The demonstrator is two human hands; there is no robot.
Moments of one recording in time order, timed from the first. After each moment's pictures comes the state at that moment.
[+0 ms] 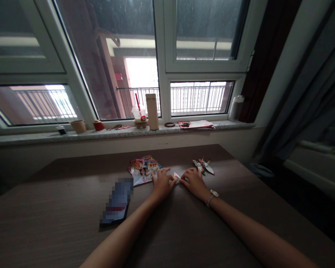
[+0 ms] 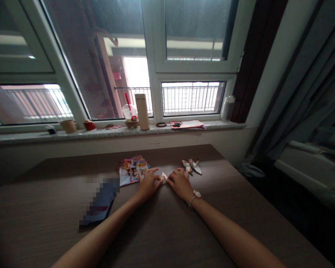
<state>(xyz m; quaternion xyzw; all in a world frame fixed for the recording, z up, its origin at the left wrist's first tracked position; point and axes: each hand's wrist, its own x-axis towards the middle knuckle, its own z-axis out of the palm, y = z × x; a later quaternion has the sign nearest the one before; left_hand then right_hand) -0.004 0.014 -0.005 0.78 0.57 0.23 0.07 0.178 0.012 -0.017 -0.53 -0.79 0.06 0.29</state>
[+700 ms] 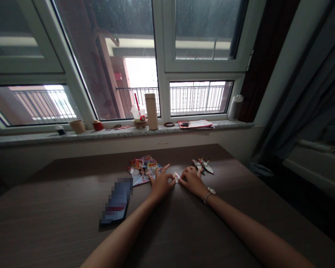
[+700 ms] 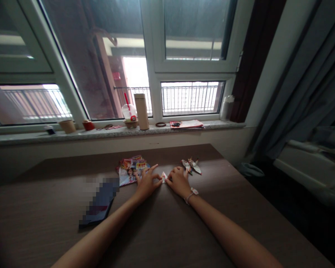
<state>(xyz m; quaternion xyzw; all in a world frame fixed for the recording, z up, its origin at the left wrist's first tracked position) -0.003 0.013 0.002 0.76 0.61 0.21 0.08 0.169 0.016 -0.011 -0.58 -0.76 0.10 0.26</state>
